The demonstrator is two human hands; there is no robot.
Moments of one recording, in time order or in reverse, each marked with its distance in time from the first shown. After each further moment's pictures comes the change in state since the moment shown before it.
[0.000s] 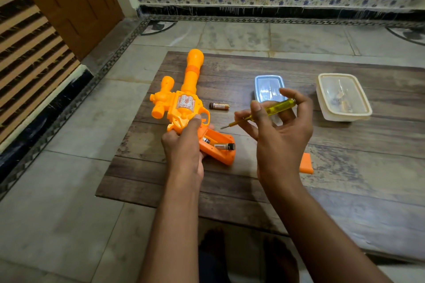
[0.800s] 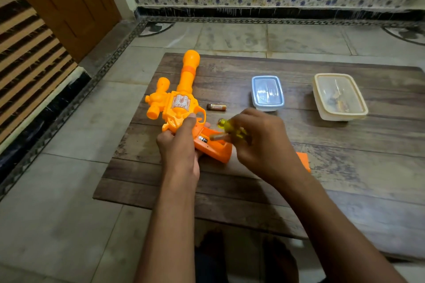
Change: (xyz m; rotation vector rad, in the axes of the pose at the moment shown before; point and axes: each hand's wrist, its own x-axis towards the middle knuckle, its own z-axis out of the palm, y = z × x) left_hand 0.006 0.000 -0.002 0.003 0.024 0.054; right_hand 0.022 0.009 -0.022 -0.975 -0.617 -0.474
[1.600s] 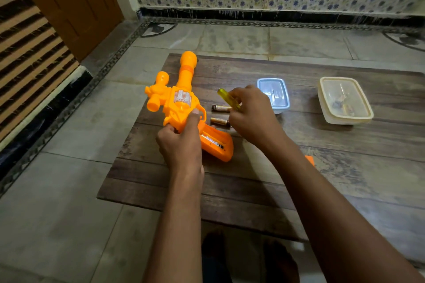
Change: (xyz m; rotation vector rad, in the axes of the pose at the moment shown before) left_hand 0.004 0.002 -0.001 0.144 0.119 0.214; right_hand 0.066 0.004 0.023 -0.130 -0.116 0.306
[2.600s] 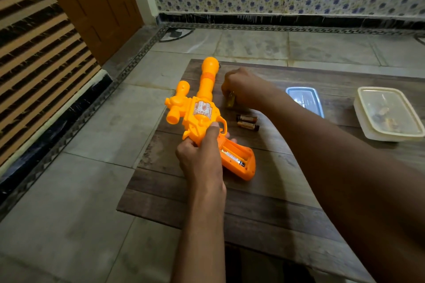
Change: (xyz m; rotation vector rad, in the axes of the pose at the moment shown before) left_hand 0.005 0.002 -0.009 -0.084 -0.075 -0.204; right_hand 0.124 -0.009 0.031 -0.531 -0.329 -0.507
